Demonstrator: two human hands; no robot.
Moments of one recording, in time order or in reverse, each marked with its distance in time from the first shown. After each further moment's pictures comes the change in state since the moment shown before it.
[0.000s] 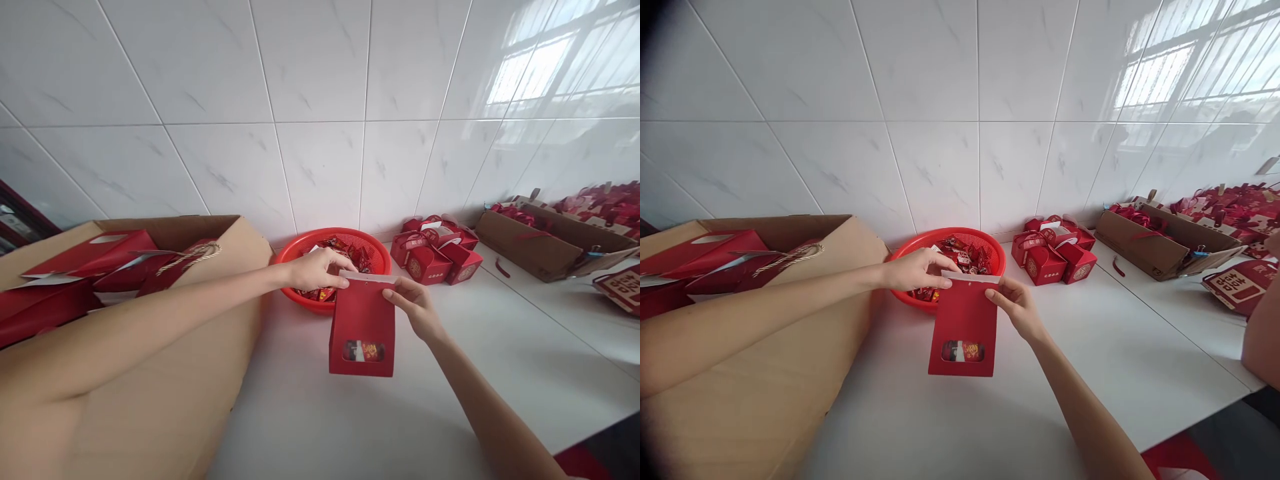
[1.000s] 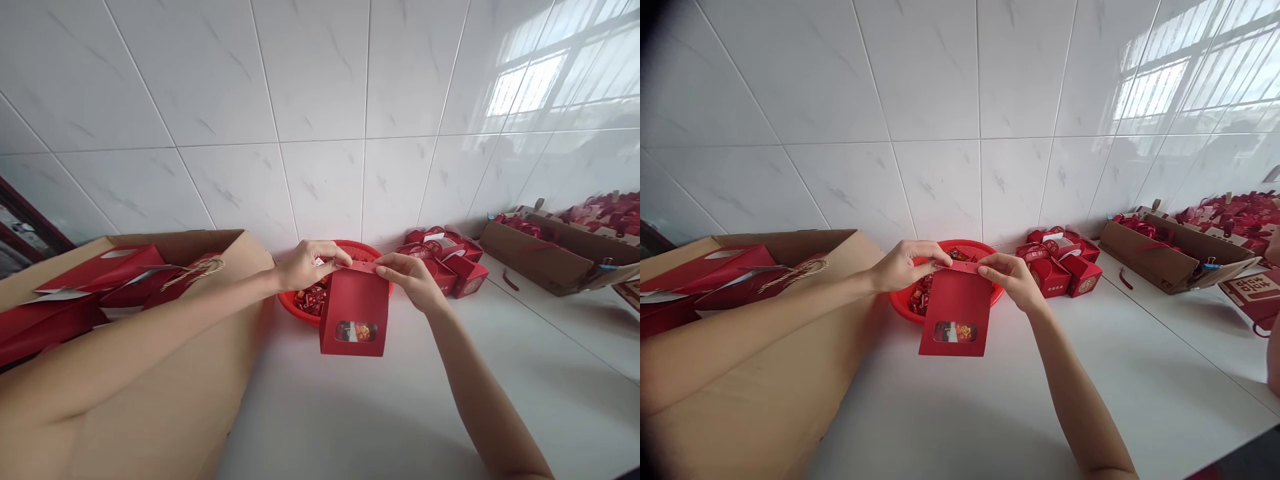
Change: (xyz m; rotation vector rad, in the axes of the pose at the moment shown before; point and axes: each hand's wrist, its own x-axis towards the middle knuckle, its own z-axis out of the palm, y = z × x) left_hand -0.006 0.004 -0.016 0.040 0.440 0.228; right_hand 0.059 -0.046 -0.004 -0.076 -0.075 -0.004
